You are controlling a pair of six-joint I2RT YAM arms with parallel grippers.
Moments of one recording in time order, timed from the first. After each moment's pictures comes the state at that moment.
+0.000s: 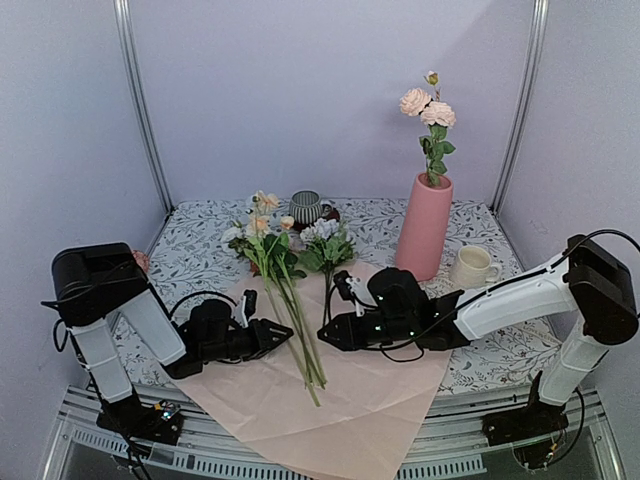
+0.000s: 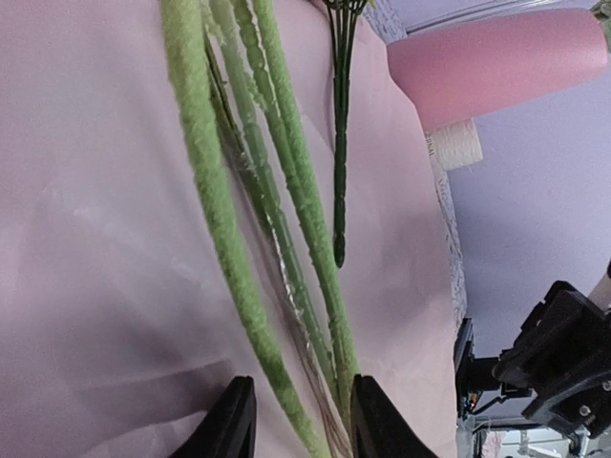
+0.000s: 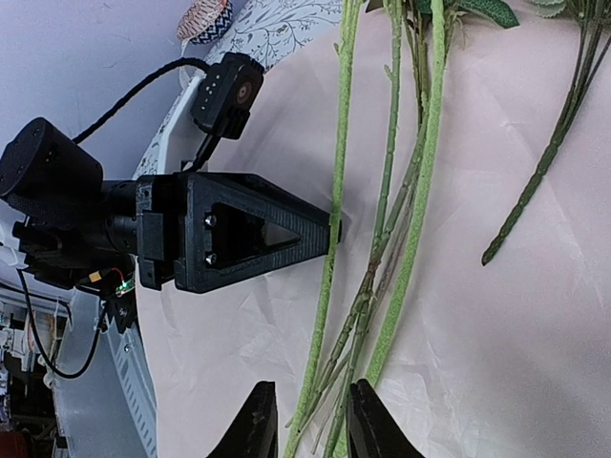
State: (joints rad) left arm -0.84 1.82 0.28 1.12 0.15 -1.07; right arm 1.07 1.69 0.83 0.29 -0.16 0.69
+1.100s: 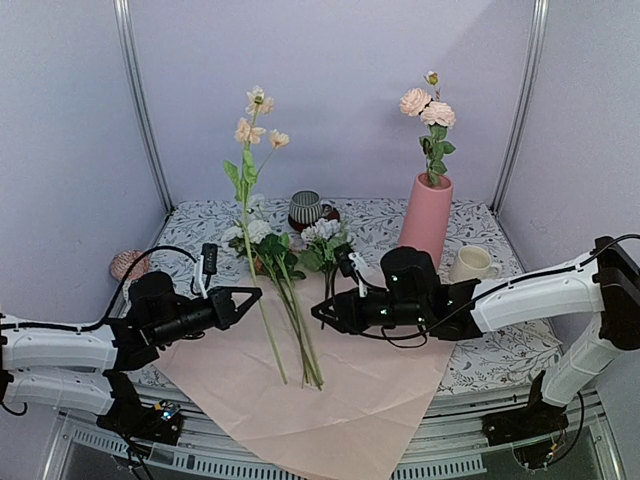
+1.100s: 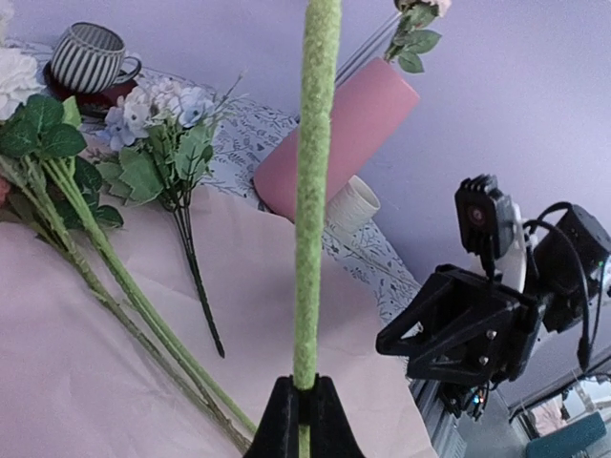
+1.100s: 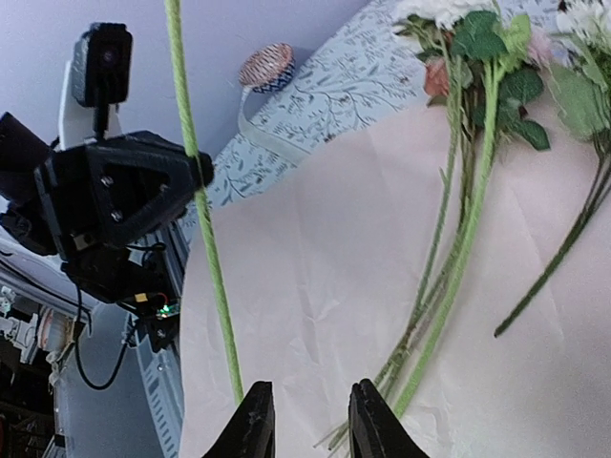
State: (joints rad) left arm -0.81 1.01 0.27 0.60 0.09 -0.71; right arm 1.07 1.58 0.85 0.31 -0.15 0.60
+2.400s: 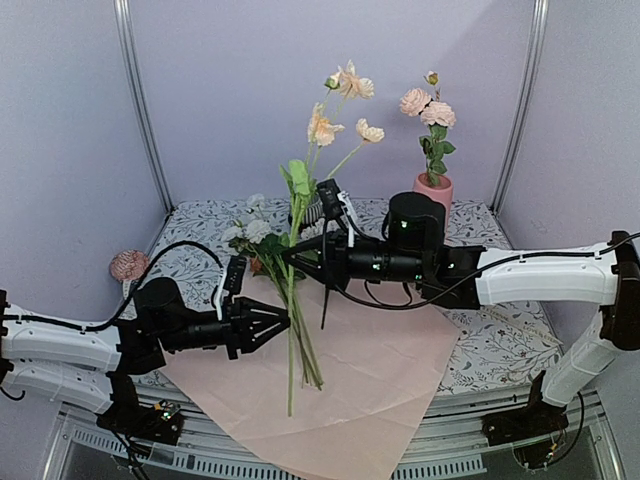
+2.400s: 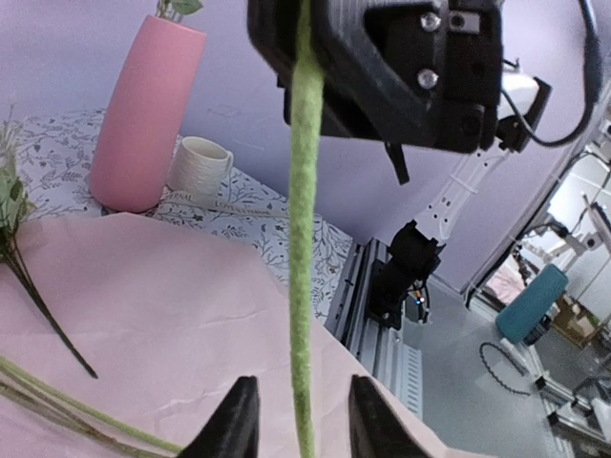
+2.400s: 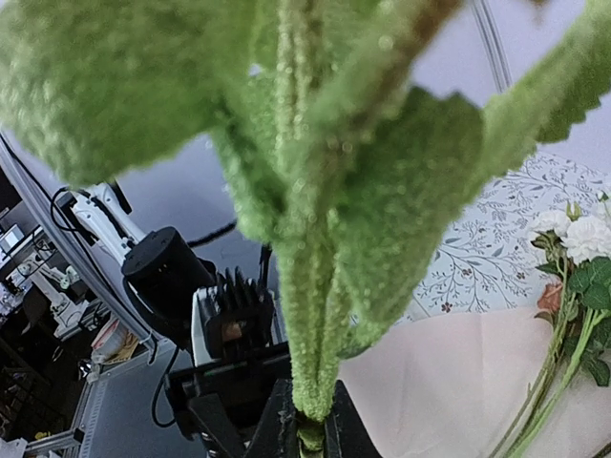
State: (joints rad) left arm -1.00 1.05 0.32 0.68 0.30 -0.46; right arm 1.06 1.58 1.14 0.39 -0.31 0.42
